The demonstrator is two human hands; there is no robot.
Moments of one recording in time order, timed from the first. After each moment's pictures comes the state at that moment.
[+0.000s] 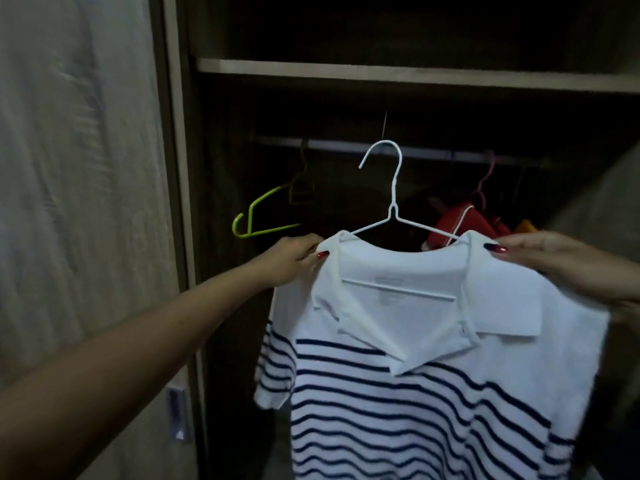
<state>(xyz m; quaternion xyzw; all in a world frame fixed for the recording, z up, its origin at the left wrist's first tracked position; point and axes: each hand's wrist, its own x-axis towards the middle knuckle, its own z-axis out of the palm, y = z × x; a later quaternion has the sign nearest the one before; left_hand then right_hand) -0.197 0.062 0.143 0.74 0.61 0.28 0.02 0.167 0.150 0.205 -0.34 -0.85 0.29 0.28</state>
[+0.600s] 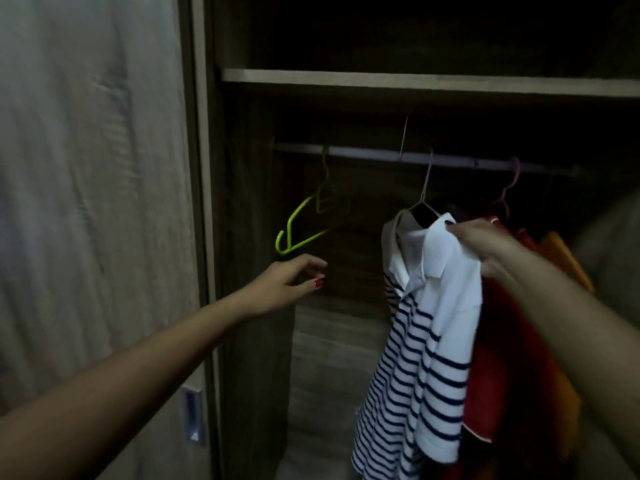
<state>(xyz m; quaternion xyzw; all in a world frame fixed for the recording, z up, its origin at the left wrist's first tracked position) -0.210 0.021 0.121 0.71 0.58 0.38 0.12 0.062 0.185 0.204 -0.48 -0.64 0.43 0.43</state>
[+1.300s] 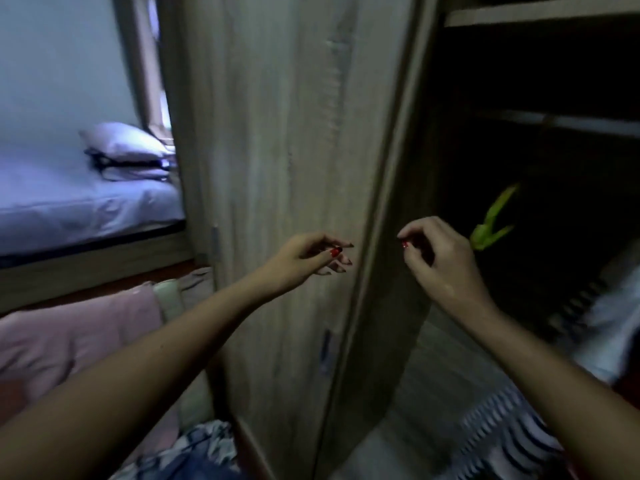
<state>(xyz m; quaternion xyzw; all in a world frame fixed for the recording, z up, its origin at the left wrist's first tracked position) -0.291 -0.131 0.080 0.48 0.67 0.55 0.14 -0.137 0.048 0.118 0.02 -0.89 0.17 0.42</state>
